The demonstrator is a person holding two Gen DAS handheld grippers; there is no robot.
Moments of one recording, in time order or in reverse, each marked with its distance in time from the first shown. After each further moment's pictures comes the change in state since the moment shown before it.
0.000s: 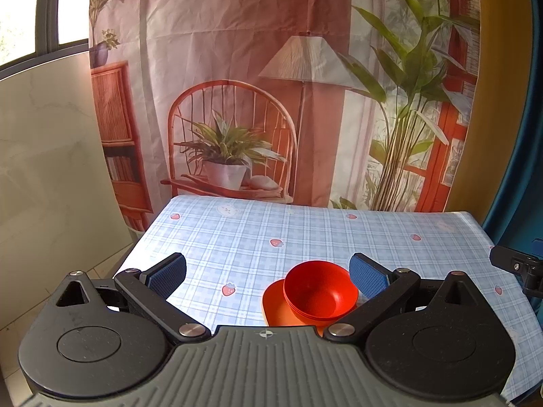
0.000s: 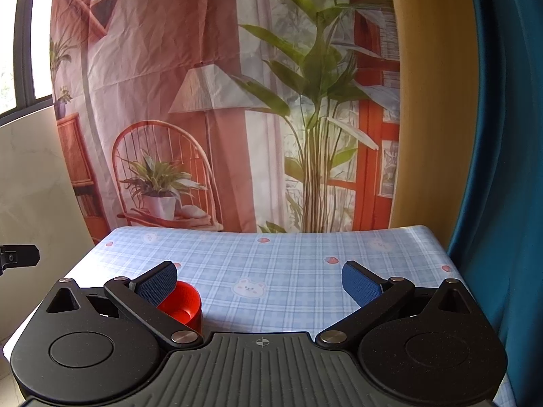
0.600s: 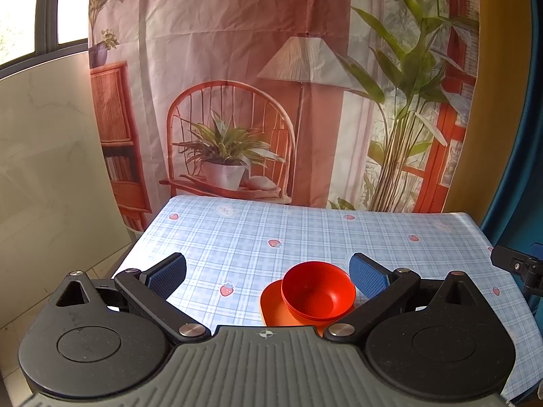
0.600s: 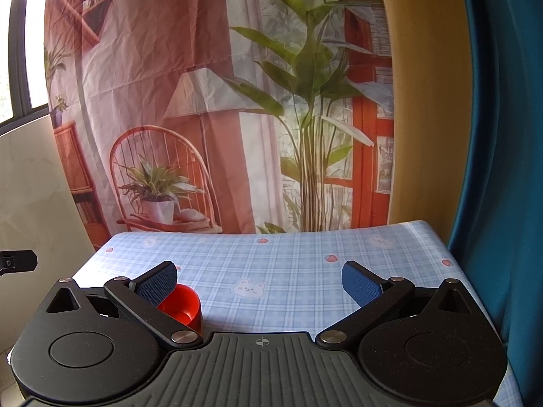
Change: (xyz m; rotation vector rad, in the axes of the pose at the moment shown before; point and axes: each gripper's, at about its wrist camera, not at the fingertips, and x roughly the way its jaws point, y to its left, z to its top) left arm 0.000 0.000 0.002 -0.002 0.001 -0.006; right arm 0.000 -0.009 -0.002 0.031 -0.004 -0.006
